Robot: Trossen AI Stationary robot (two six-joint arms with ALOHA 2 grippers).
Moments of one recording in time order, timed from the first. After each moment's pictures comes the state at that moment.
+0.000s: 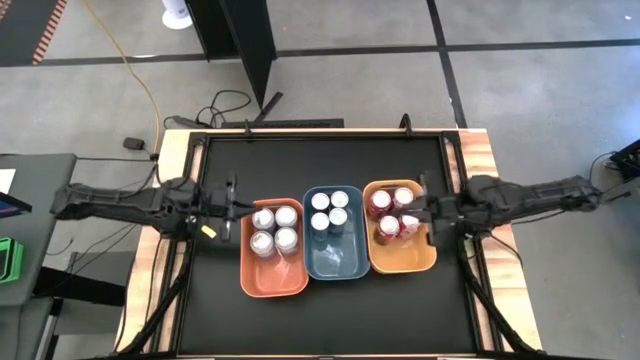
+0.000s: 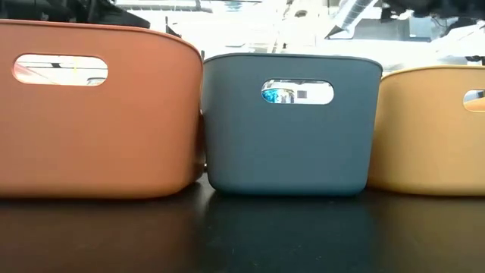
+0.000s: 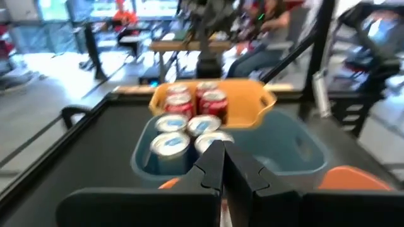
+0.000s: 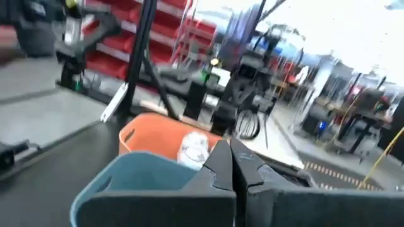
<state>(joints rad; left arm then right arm) -0.02 0.54 0.40 0.08 -0.05 0.05 0.11 0.55 0.43 0.18 -0.03 -0.35</state>
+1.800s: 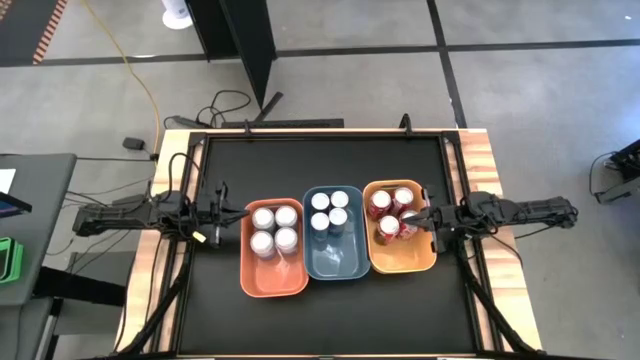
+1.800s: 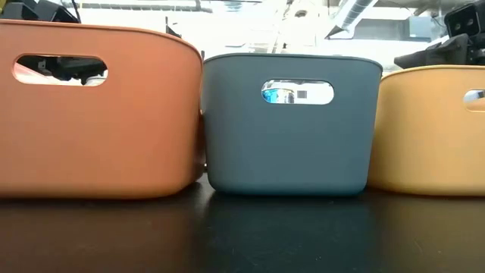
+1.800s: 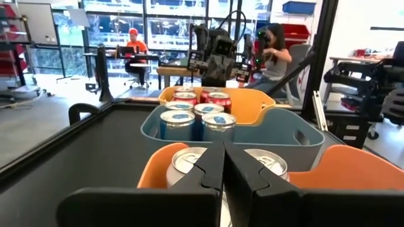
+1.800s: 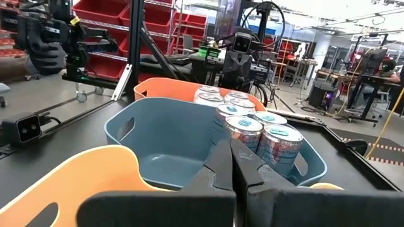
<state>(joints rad) 0.01 0.00 0.01 0.06 -0.04 -0.02 0.08 0.00 0.01 0.03 -0.02 -0.17</state>
